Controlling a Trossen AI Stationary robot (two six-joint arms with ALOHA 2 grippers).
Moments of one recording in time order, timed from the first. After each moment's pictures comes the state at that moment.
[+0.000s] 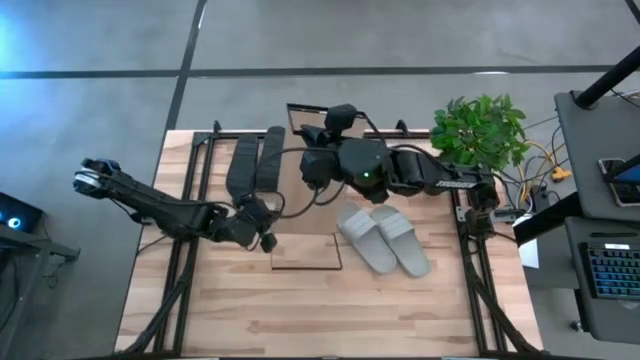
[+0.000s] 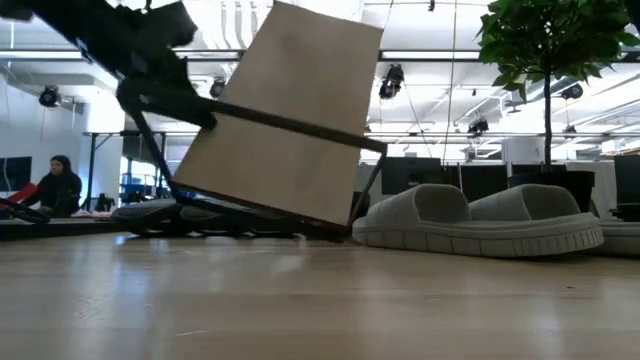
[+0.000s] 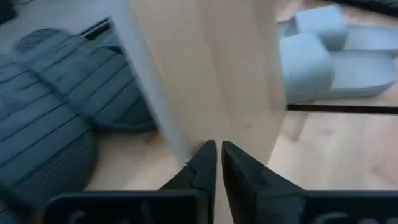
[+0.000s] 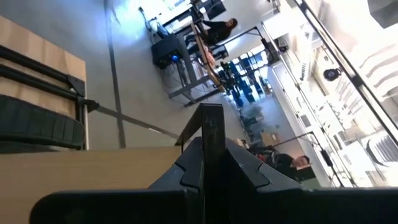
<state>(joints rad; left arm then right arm) -0.31 1.10 0.63 -0.26 -0.68 -0.61 0.14 1.94 2.36 -0.57 0.90 -0.90</state>
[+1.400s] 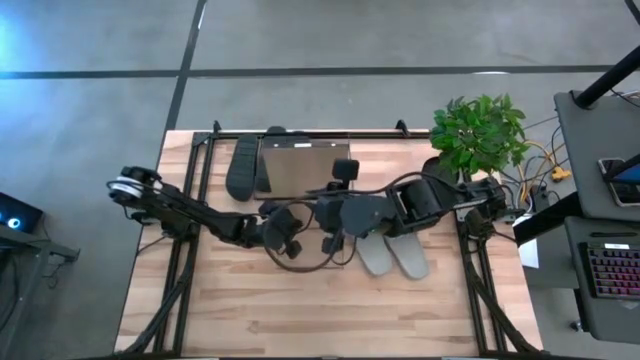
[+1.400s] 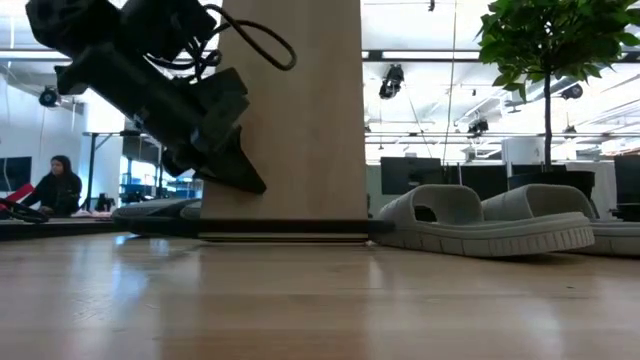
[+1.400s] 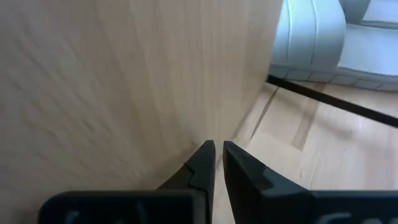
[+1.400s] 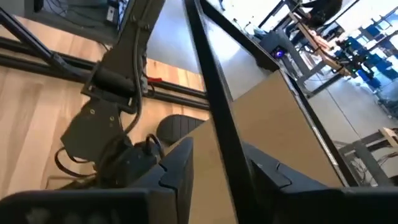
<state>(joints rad) -0.22 1.53 0.61 0.22 -0.58 -0.57 0.32 1.94 2.36 -0.97 0.68 -0.20</state>
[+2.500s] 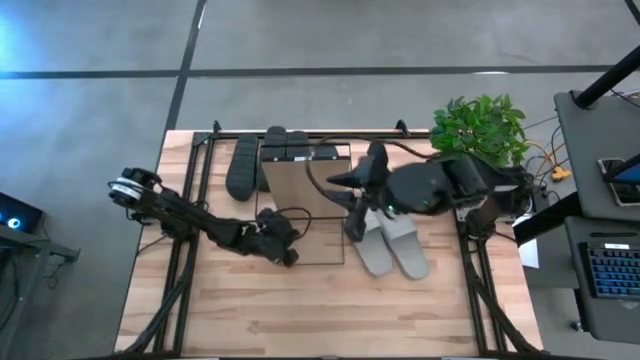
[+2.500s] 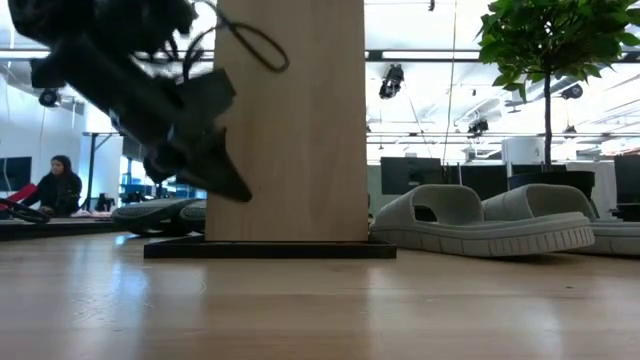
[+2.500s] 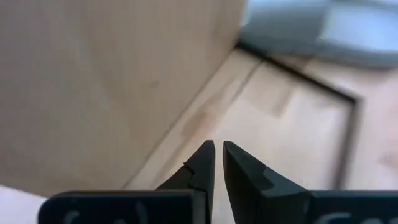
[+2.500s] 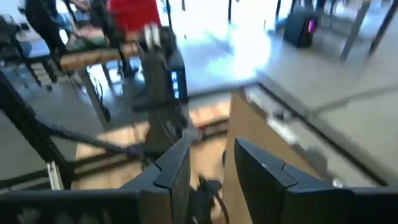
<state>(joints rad) -0.31 1.53 0.62 0.15 -0.58 -0.70 0.32 1.78 2.36 -0.97 0.55 0.32</state>
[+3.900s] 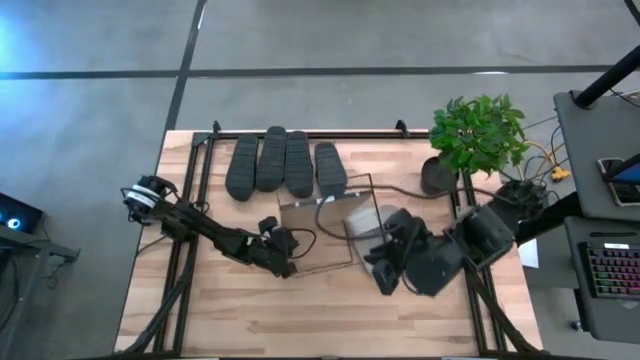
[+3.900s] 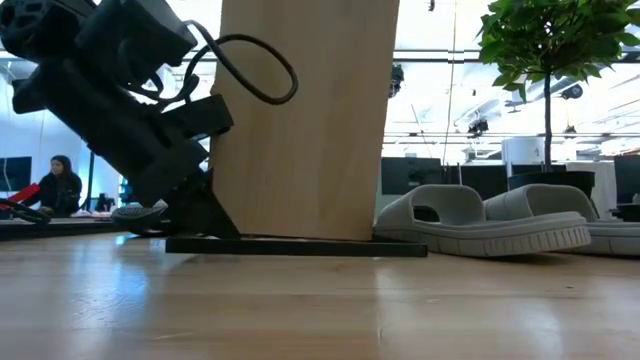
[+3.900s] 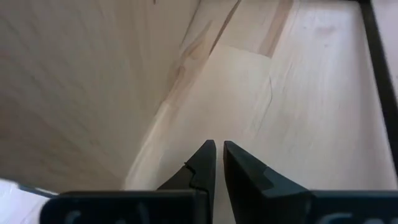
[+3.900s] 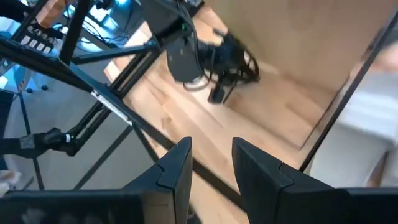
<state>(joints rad) -0.36 1.68 0.63 0.15 -0.58 -0.61 0.60 1.79 2.24 -1.41 0.49 1.31</state>
